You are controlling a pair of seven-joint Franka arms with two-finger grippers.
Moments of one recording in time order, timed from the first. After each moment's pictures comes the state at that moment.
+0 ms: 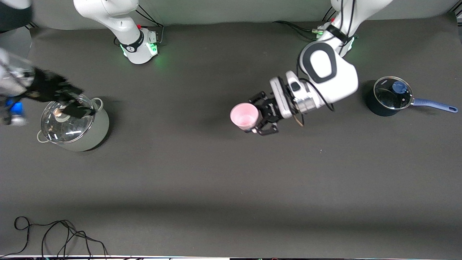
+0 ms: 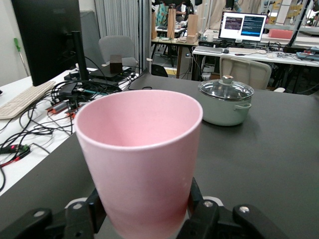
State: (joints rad) left arm 0.27 0.29 -0.98 -2.00 -1.57 2.69 2.04; right arm 0.23 0.07 -0.08 -1.50 0.24 1.45 1.13
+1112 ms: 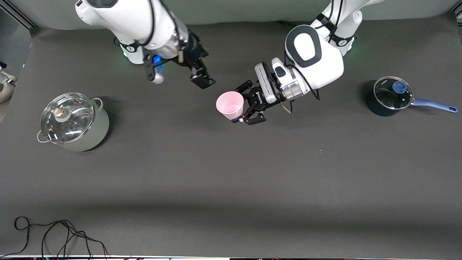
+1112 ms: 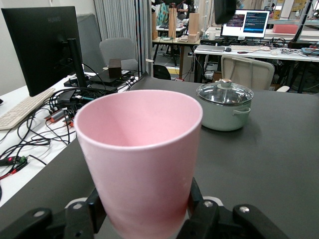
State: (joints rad) left arm 0.27 0.28 -1.06 -1.98 -1.57 2.79 2.02; right arm 0.71 0.27 -0.07 -1.28 0.41 1.60 2.02
